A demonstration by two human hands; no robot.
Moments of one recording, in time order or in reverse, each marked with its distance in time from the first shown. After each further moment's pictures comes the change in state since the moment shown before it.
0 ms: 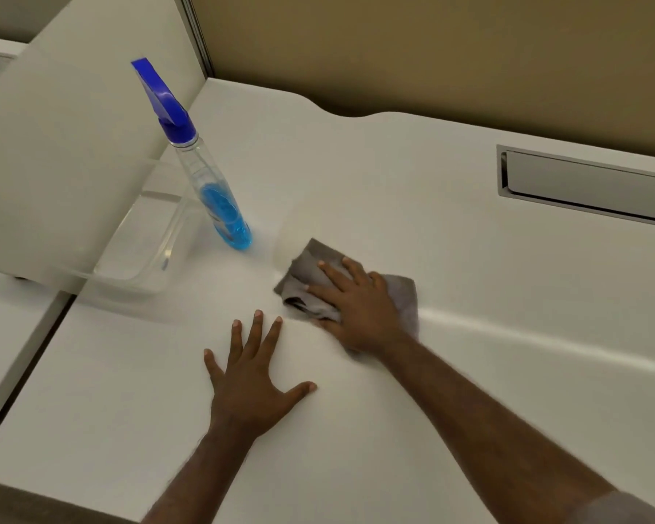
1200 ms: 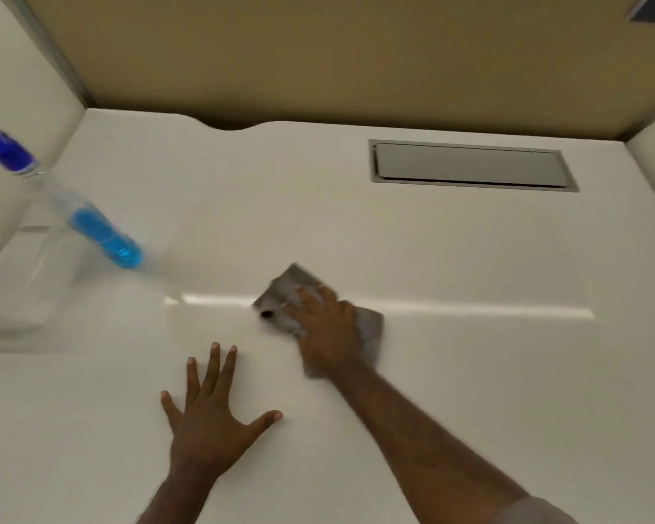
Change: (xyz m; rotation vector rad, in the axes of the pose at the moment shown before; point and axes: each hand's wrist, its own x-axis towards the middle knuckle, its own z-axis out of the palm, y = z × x) left_hand -0.065 0.086 0.027 0.008 -0.052 0.016; right_hand -0.123 0.042 -0.009 0.032 0.058 0.344
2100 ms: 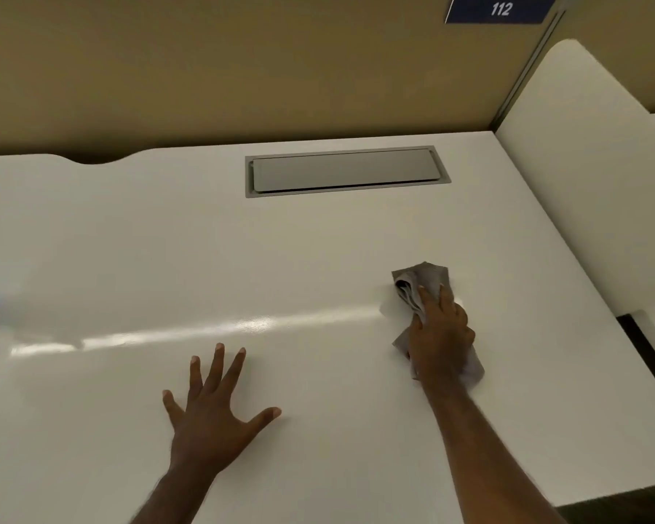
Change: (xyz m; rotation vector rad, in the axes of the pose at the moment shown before) left_hand -0.011 0.199 0.067 0.095 0.016 0.193; right_hand -0.157 0.311 -0.084 0.100 0.424 0.839
